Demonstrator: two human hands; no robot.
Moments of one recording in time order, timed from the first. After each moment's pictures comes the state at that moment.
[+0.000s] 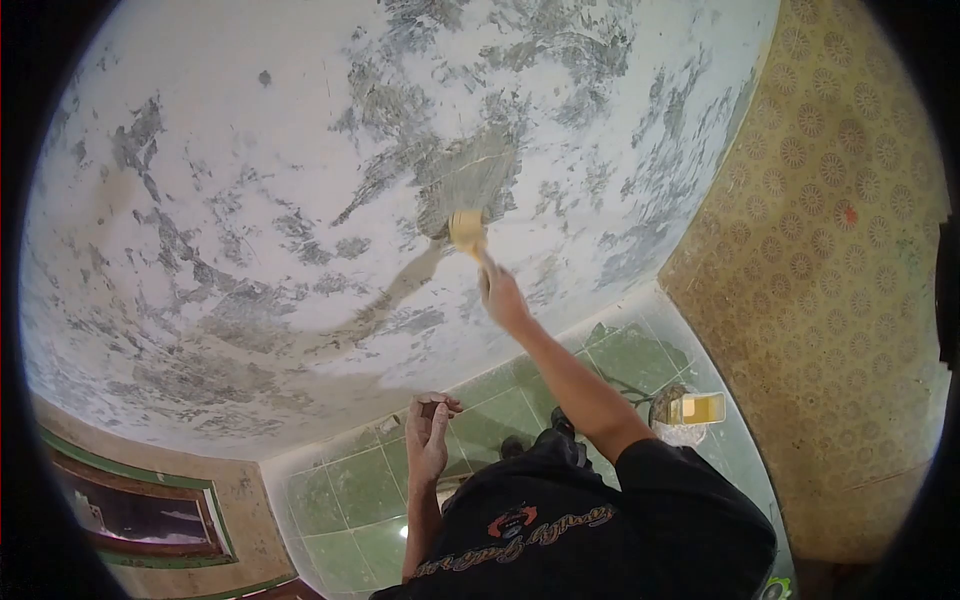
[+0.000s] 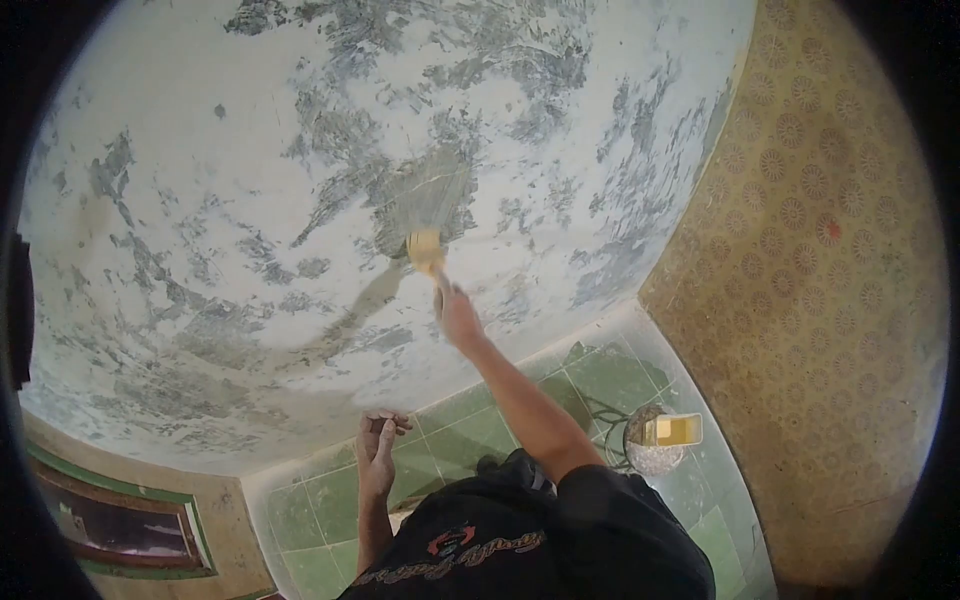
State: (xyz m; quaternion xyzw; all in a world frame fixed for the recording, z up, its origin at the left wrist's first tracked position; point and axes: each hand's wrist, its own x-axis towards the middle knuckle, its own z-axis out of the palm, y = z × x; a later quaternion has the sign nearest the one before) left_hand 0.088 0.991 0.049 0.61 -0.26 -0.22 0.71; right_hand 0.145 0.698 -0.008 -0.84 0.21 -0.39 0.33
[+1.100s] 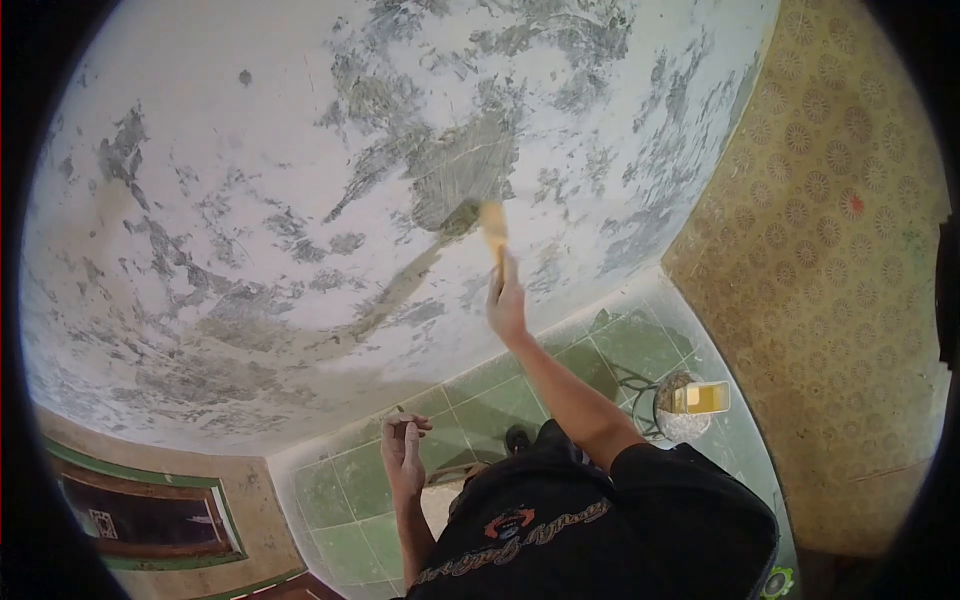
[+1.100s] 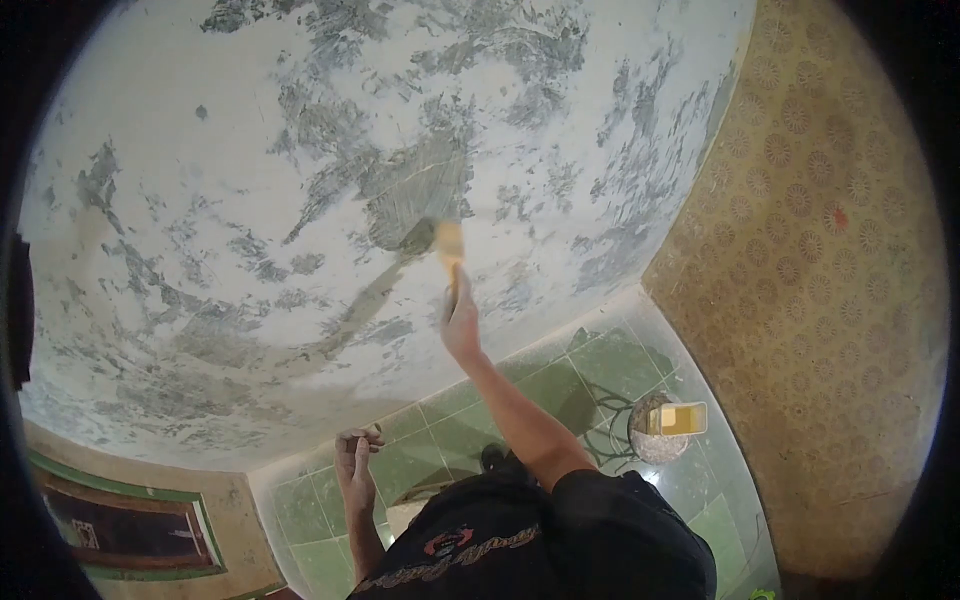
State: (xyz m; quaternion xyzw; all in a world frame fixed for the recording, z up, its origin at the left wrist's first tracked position) left_hand 0.092 1.037 0.037 0.68 -0.21 -0.16 0.68; right_hand 0.143 0.720 -0.026 -0.73 0.23 -0.51 0.40
